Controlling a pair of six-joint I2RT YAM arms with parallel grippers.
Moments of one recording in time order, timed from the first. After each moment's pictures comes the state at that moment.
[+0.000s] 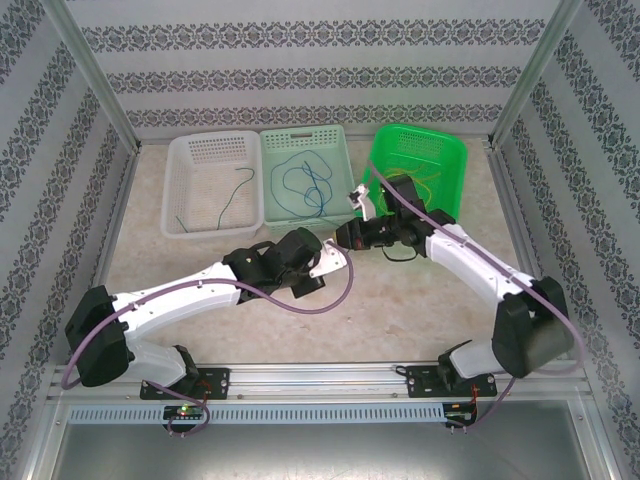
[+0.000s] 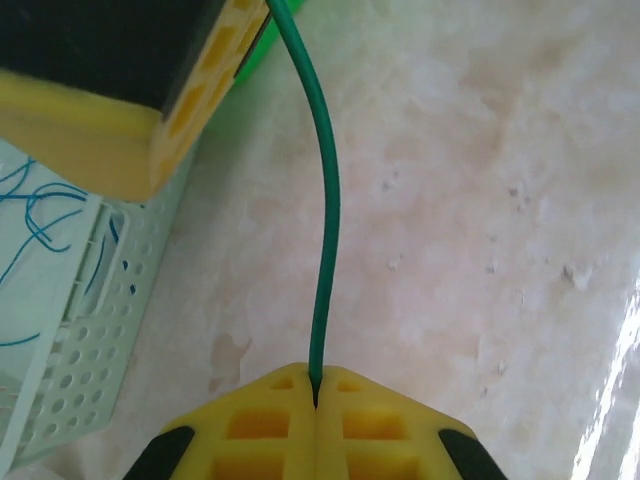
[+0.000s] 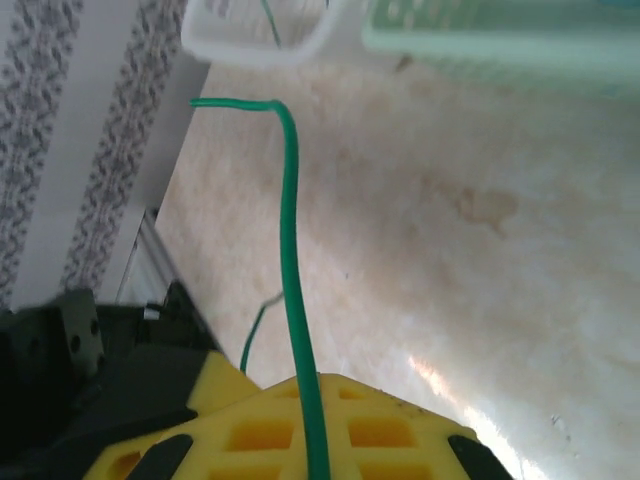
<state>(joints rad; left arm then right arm) -0.94 1.38 1.04 -0.49 -0.14 0.32 0.43 1.40 1.02 -0.41 -0.76 0.40</state>
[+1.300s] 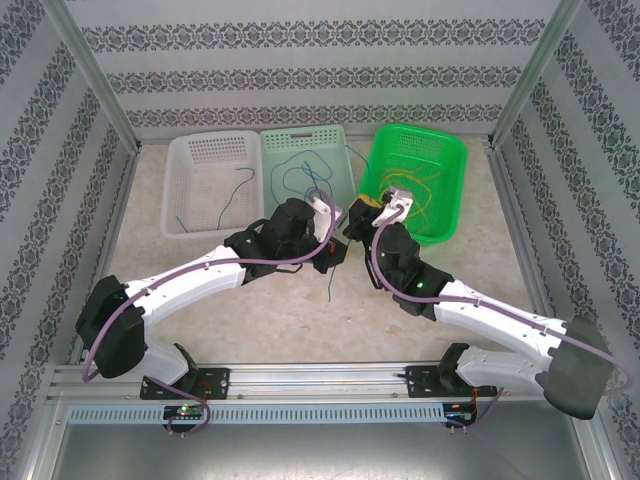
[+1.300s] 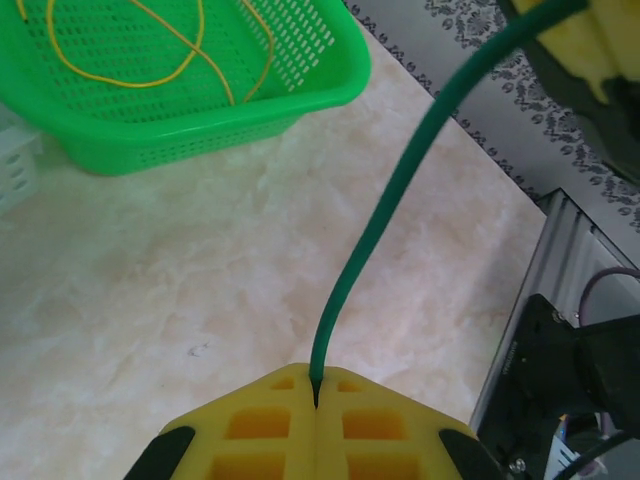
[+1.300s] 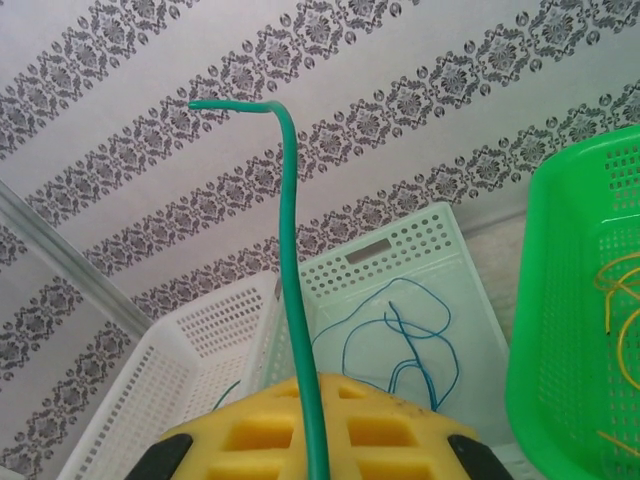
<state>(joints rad) -0.80 1.46 1.09 -0.22 0.32 -0.34 0.87 1.11 0.72 0.30 0.63 0.61</state>
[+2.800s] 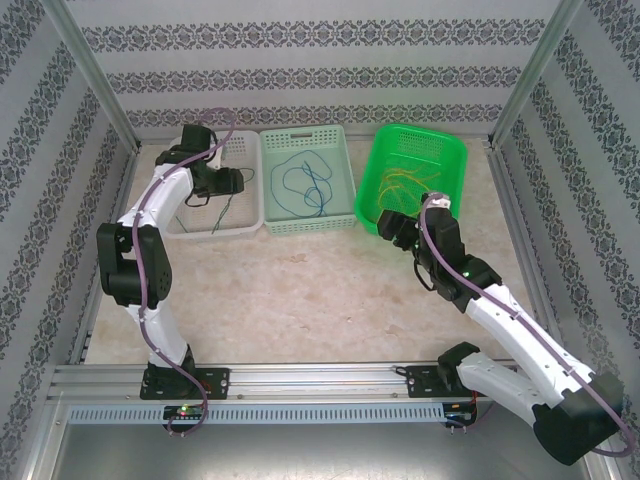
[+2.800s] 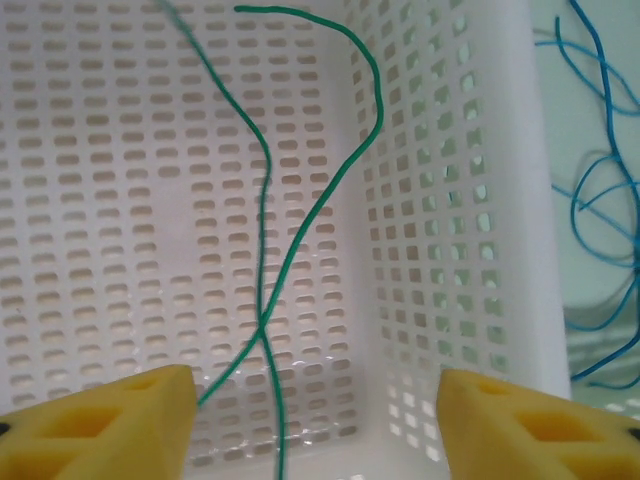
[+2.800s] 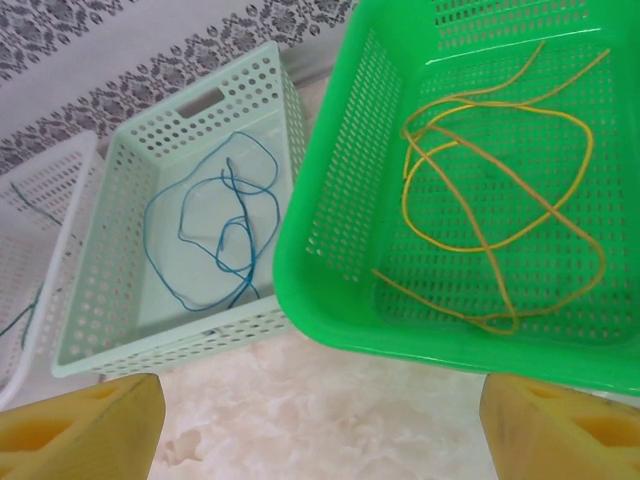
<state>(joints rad) -0.03 1.86 1.59 -0.78 0.16 -0.17 0.45 0.92 0.76 -0.35 0.19 0.63</state>
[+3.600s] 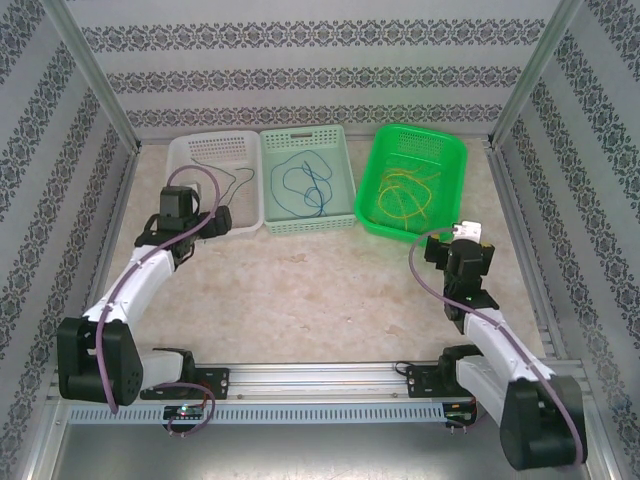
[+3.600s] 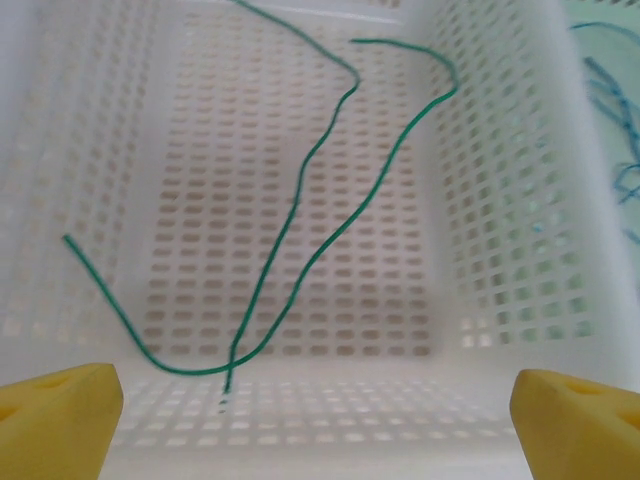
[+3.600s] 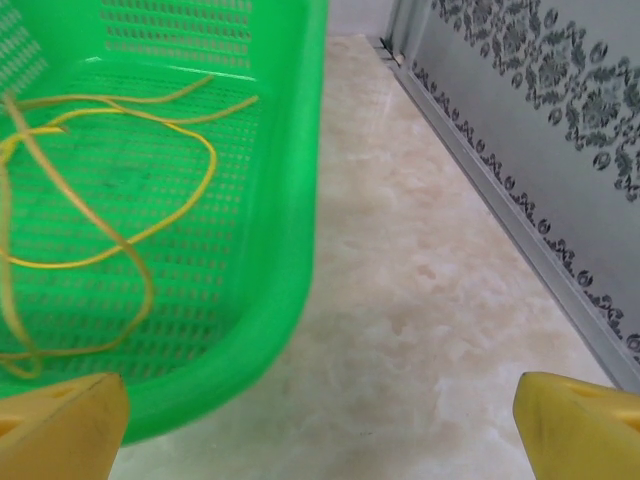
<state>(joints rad) -0.04 1.25 0.82 -0.33 -0.06 -0.23 0.05 0.93 0.27 0.22 0.34 0.06</state>
